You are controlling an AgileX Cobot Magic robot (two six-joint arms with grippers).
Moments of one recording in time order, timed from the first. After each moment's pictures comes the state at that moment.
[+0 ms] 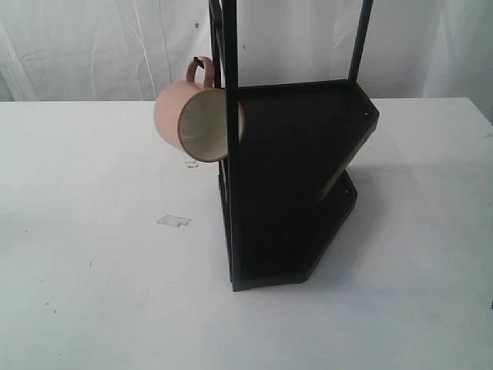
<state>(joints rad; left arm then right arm) -0.22 0.01 0.02 -0.08 0.39 0.21 0.27 0.00 -0.01 0.04 0.34 0.02</state>
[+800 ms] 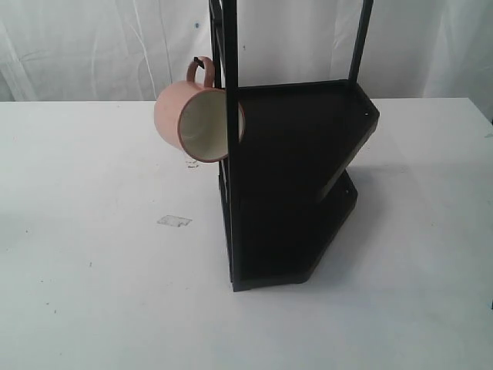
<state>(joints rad) -0.22 0.07 -0.38 -0.81 0.59 0.32 0.27 0.00 -0.01 0.04 0.34 0.02</state>
